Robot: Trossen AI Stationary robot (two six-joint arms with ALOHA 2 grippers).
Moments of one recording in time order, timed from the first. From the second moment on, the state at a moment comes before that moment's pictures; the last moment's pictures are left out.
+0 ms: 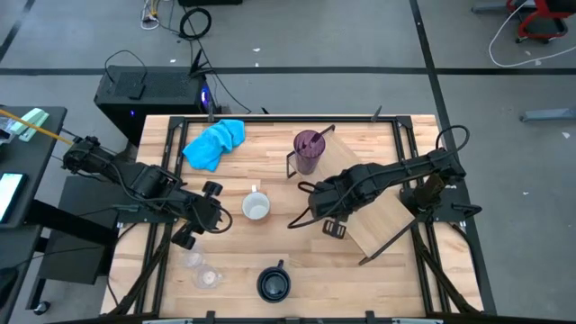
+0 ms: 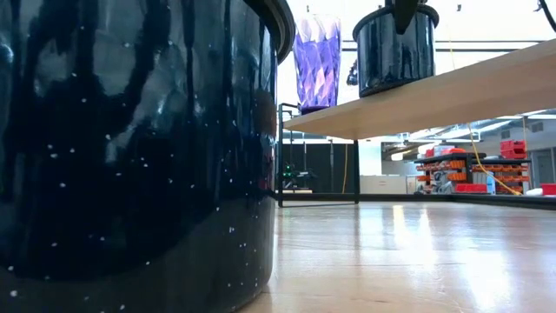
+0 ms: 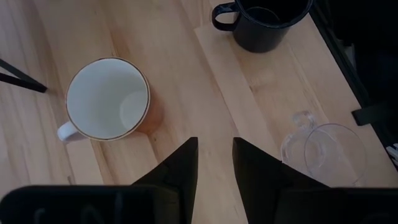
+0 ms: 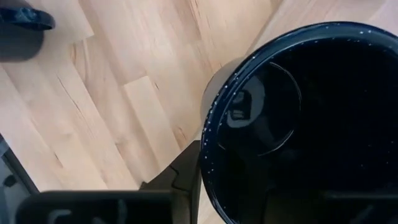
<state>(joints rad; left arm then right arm) -0.45 1.13 1.19 -1.06 -0.09 -0.02 0.29 1.79 1.87 -1.57 0.12 0.68</state>
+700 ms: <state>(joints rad) -0.45 1.13 1.19 -1.08 -0.09 -0.05 0.31 1.67 1.78 -1.57 0.13 0.82</state>
